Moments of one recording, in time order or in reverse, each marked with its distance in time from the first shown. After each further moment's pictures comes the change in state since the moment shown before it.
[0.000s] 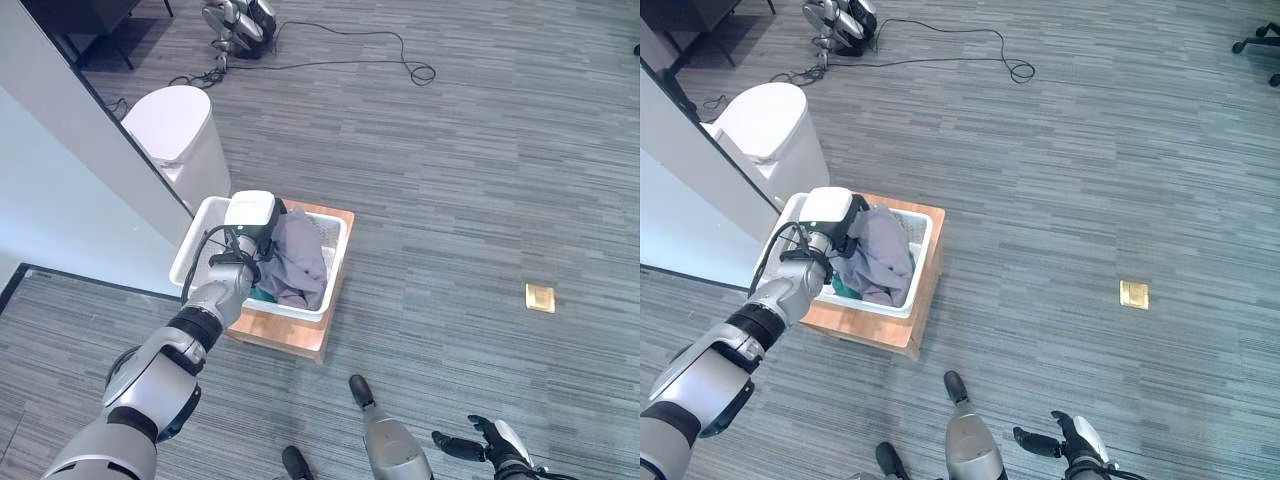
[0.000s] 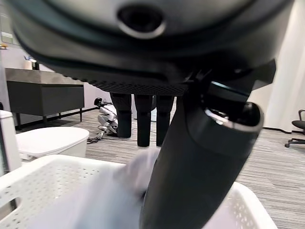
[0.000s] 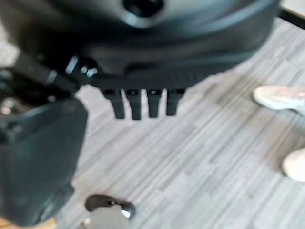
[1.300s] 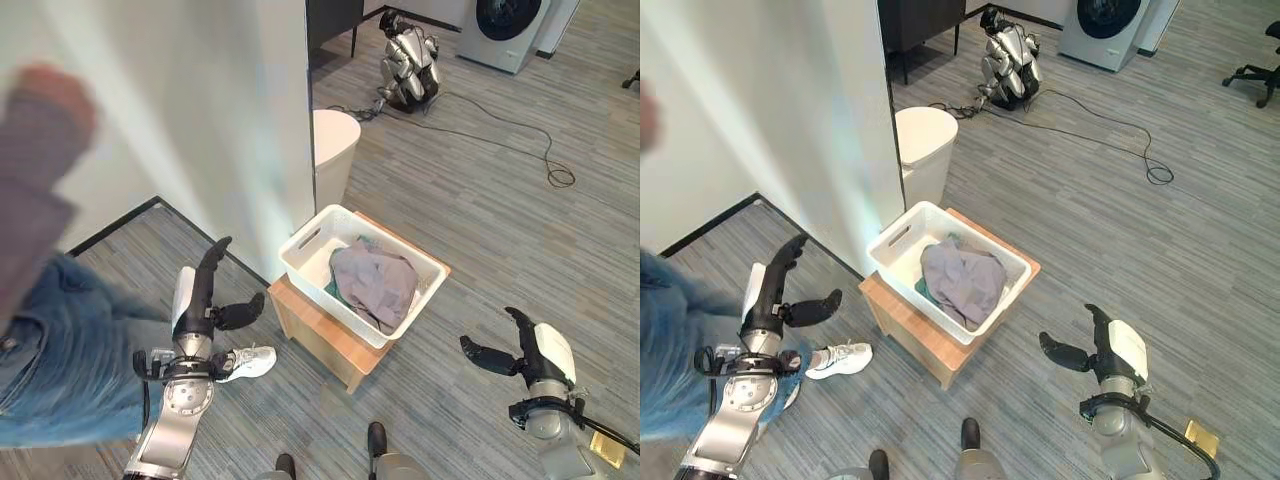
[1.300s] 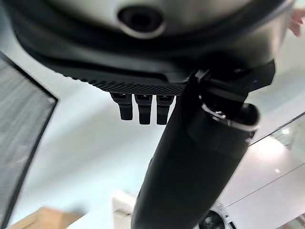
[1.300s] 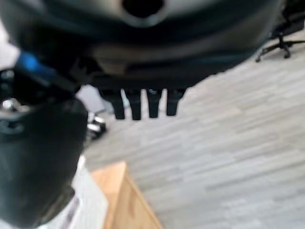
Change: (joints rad) left arm 1.026 -0.080 0.549 -0.914 -0.494 -0.135 -0.032; right arm 0.154 -0.088 -0.369 -0.757 -0.182 0.057 -0.084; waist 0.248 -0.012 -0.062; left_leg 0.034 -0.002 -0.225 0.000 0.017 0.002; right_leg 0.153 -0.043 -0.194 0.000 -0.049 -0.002
